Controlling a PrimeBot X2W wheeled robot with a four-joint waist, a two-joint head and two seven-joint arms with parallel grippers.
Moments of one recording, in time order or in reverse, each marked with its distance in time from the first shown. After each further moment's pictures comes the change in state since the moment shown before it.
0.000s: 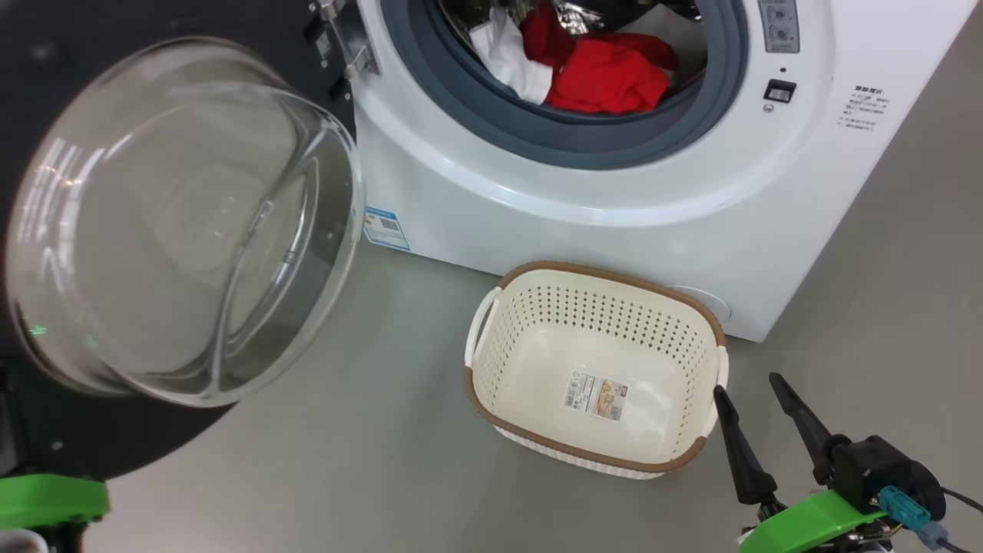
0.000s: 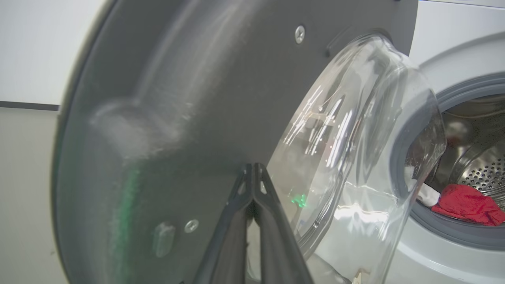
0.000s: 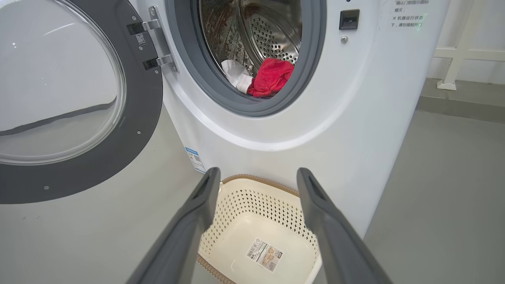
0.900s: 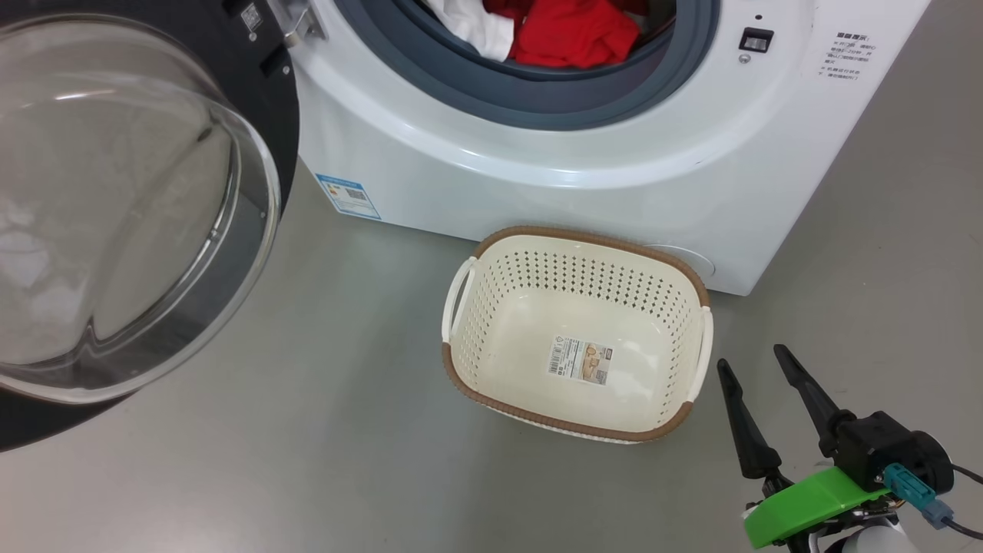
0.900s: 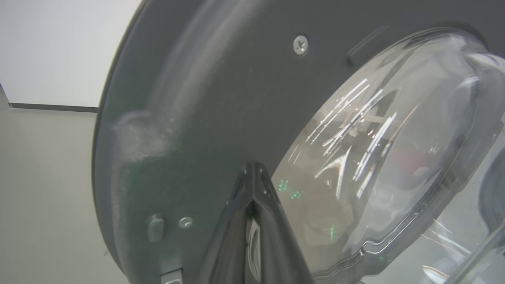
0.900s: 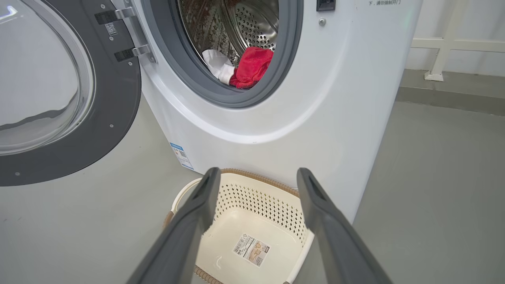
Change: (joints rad) left arm -0.245 0.134 0.195 0.301 0.070 0.001 -0.003; right arm -0.057 -0.018 -0.001 -0.009 -0.023 0.000 0.000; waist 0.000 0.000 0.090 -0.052
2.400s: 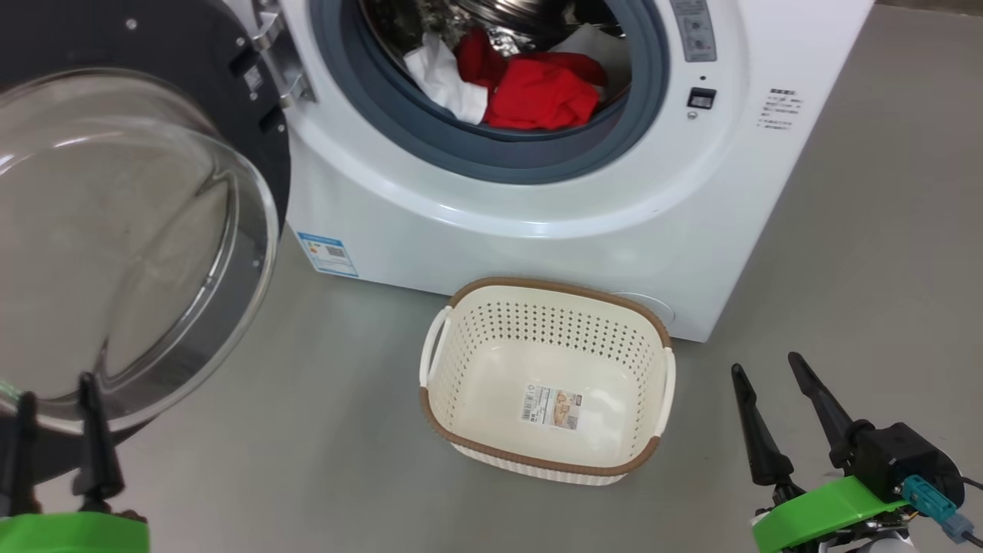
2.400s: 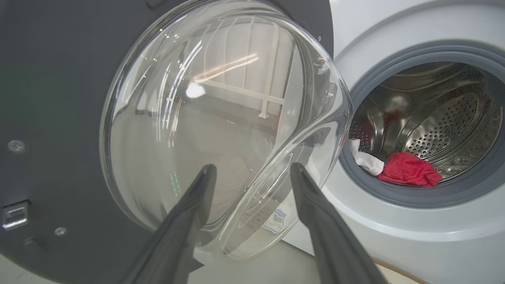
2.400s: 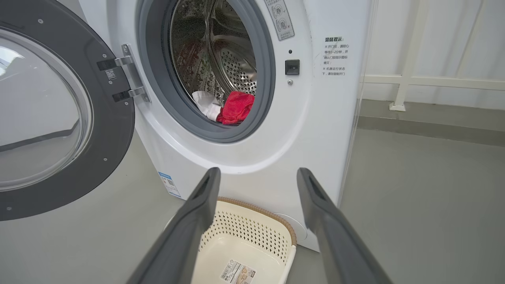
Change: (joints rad) left arm 0.345 -0.086 -0.306 -0.374 -0.117 0.001 0.000; right arm 0.036 0.017 -0.034 -0.030 0.030 0.000 0.000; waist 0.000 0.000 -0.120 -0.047
